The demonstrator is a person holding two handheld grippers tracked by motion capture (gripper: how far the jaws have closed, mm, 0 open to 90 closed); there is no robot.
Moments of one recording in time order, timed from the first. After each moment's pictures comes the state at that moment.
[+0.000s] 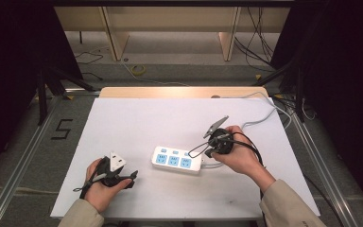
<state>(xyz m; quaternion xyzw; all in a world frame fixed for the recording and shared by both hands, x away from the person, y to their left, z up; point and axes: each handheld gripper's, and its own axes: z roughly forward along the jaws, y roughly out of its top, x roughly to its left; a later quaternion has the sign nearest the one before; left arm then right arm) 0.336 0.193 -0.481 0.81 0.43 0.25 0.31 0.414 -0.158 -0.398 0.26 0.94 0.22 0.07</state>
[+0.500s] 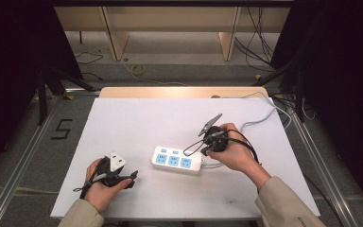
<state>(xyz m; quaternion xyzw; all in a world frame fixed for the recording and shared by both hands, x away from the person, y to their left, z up) 0.336 0.192 -0.481 0.80 0.44 0.26 0.31 0.421 -0.145 -0.395 0.25 0.94 0.21 0.07</state>
